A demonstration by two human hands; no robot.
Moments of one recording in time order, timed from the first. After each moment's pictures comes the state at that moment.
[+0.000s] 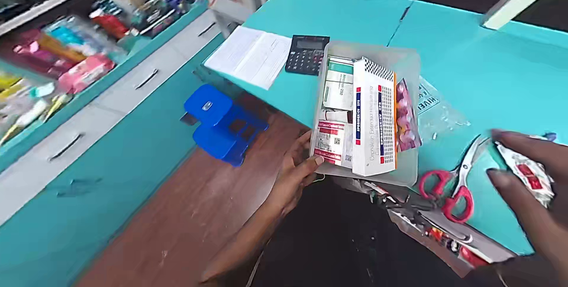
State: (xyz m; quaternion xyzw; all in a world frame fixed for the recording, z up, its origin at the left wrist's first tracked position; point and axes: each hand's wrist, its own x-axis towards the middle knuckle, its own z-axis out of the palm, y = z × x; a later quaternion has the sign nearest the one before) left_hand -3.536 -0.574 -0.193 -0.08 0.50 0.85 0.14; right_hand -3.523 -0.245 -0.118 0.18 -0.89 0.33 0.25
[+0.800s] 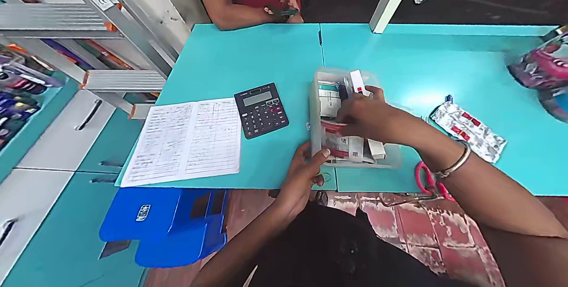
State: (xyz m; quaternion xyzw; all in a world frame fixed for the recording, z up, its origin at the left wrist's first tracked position) left_hand -3.704 -0.575 -0.191 -0.05 0.50 0.76 0.41; right_hand -3.716 -0.368 -0.078 0.06 -0.98 0.13 -0.14
